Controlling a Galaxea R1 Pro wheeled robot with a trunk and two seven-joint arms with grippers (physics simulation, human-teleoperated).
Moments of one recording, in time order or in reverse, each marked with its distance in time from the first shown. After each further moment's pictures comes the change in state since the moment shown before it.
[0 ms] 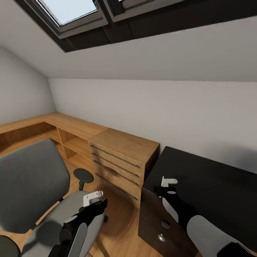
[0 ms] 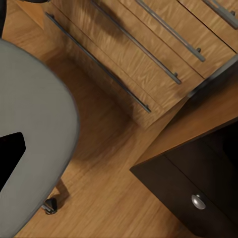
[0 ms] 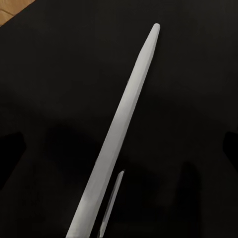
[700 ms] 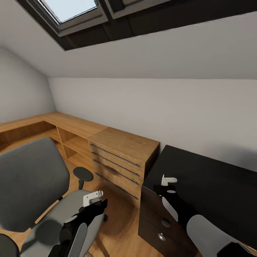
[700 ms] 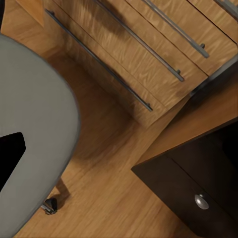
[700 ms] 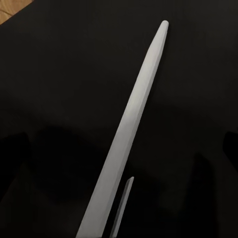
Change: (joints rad) left arm 0.000 0.000 0.000 0.000 0.000 0.000 0.001; right arm -0.001 0.001 -0.001 -0.017 0.003 -0.004 -0.001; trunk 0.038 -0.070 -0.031
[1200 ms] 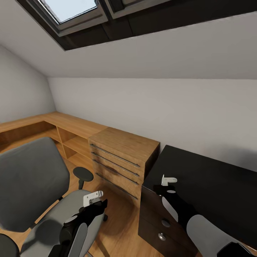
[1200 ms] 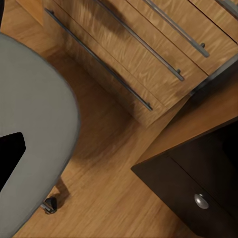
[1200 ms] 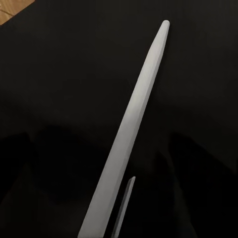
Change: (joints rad) left arm 0.000 0.000 0.000 0.002 0.002 0.000 0.000; right arm 0.000 0.000 0.001 0.000 -0.003 -0.001 0.001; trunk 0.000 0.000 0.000
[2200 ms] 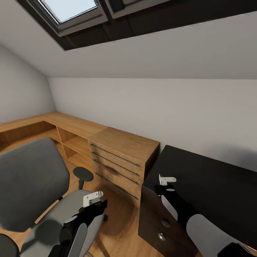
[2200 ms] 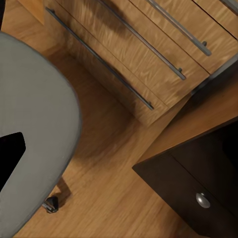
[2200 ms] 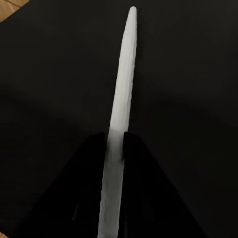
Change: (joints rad) left arm 0.000 0.003 0.000 0.004 -0.001 0.000 0.000; right arm 0.000 0.000 -0.001 -0.034 -0.004 0.071 -0.004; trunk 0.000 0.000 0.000
